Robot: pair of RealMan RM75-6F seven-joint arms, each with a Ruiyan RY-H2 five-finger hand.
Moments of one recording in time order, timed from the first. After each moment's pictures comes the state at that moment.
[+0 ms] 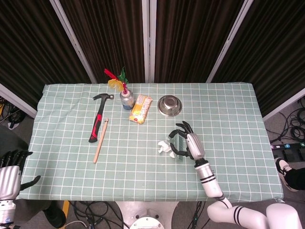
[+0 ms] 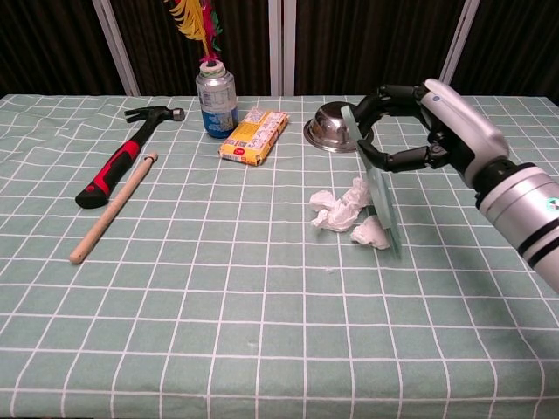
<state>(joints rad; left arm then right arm) 0.02 -1.26 -0.04 -1.56 1.45 1.56 0.08 0.56 -1.87 0.19 -1.17 -1.45 1.27 0.46</state>
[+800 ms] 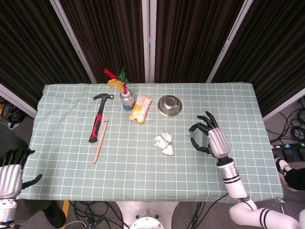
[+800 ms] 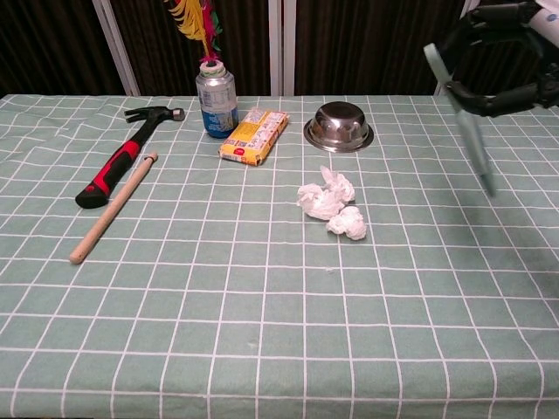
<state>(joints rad) 0.01 -1.26 -0.04 -1.55 1.48 1.57 0.06 0.48 -1.51 0.16 -1.40 -1.53 1.37 0.26</state>
